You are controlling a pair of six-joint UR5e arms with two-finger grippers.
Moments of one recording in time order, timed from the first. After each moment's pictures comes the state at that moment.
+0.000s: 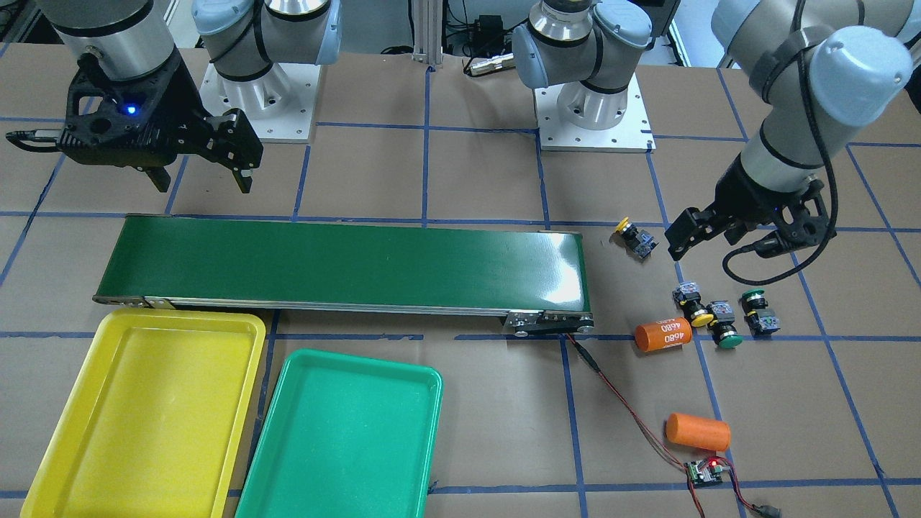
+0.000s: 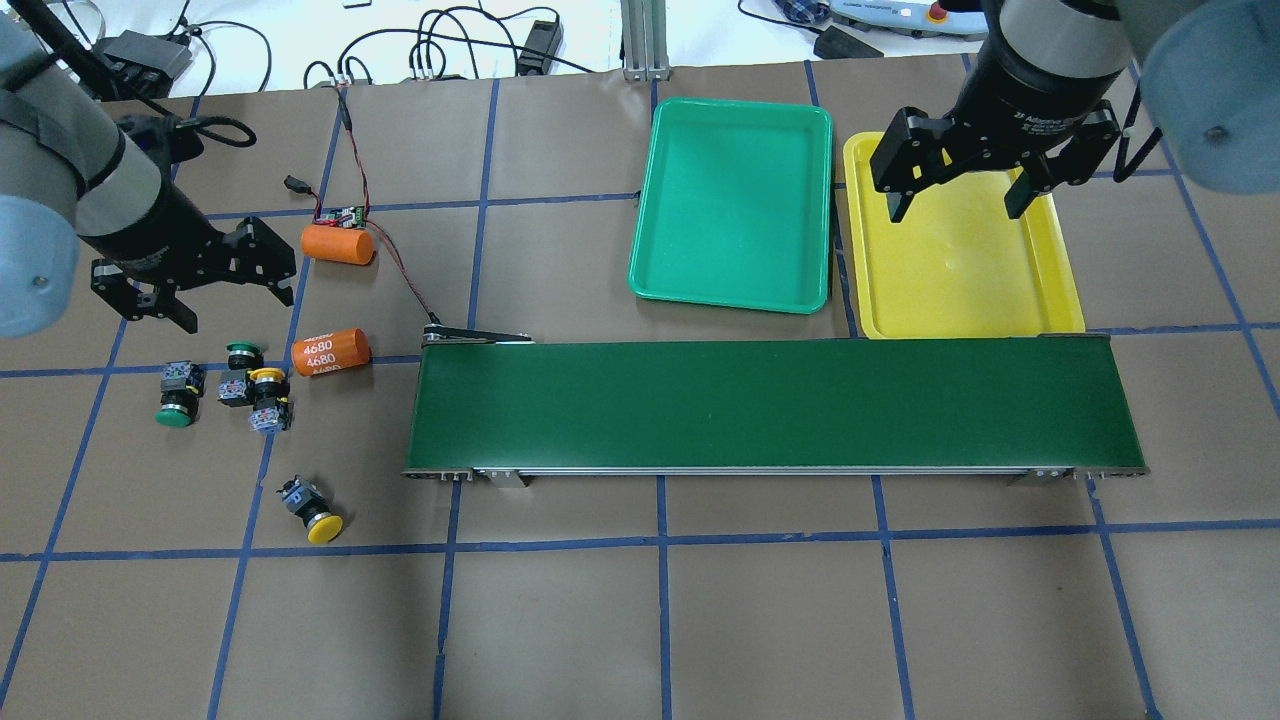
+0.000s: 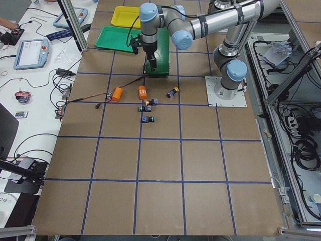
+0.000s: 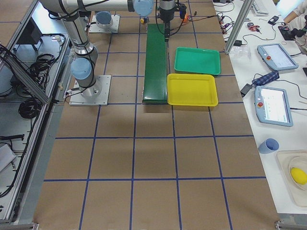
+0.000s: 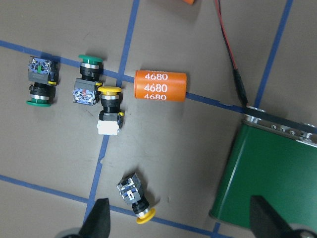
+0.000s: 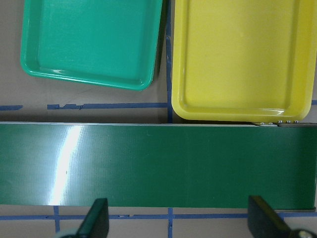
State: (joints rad) left arm -1.27 -1.62 -1.86 -1.23 1.59 0.01; right arm 1.56 -1.58 1.57 -1.61 -1.55 -0.01
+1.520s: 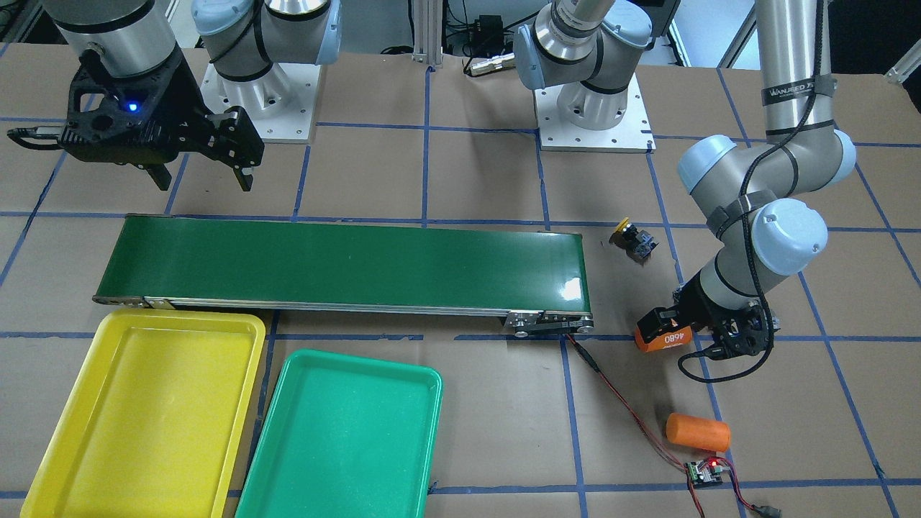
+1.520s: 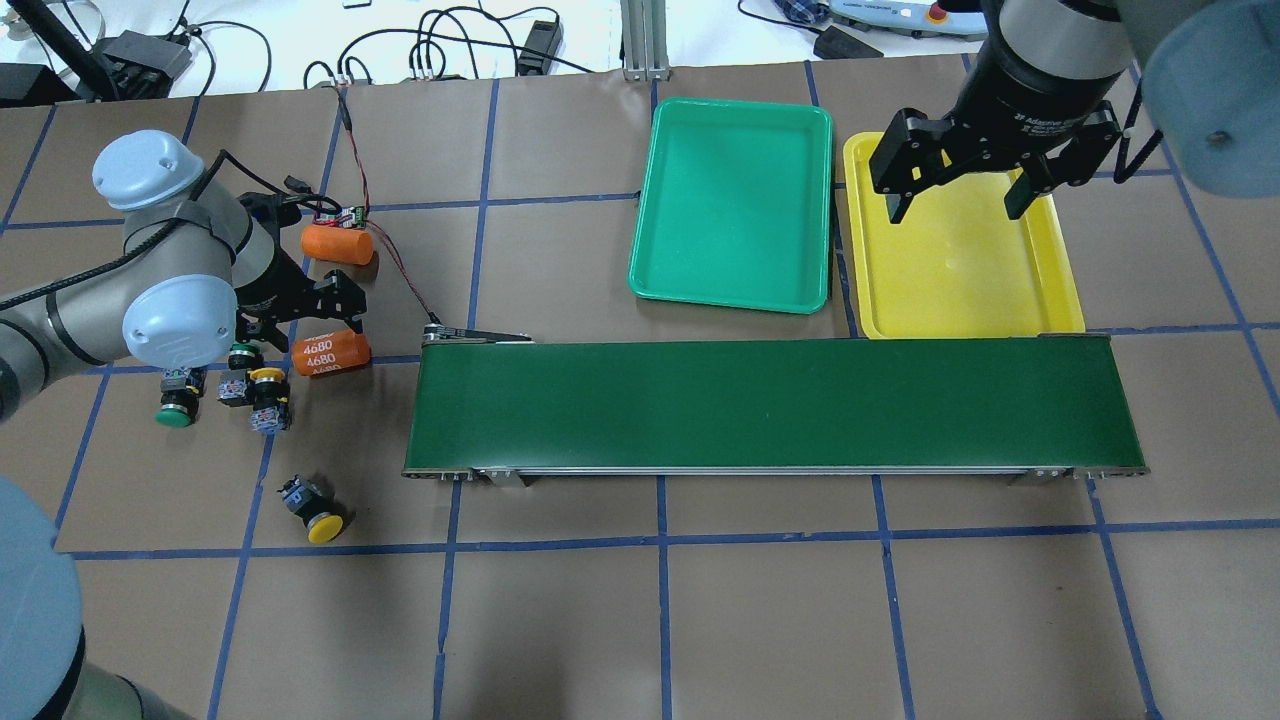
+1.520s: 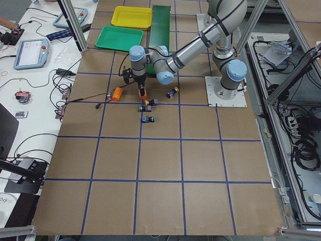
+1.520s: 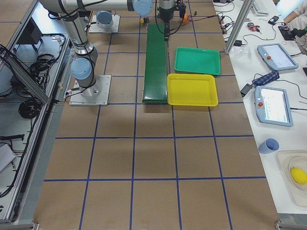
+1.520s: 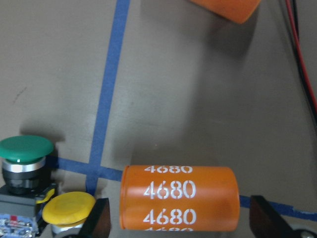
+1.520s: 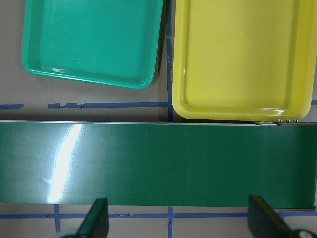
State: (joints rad) left arm -1.27 -1.94 -1.91 -0.88 1.54 0.08; right arm 1.56 -1.58 1.57 -1.61 -1.56 -0.01
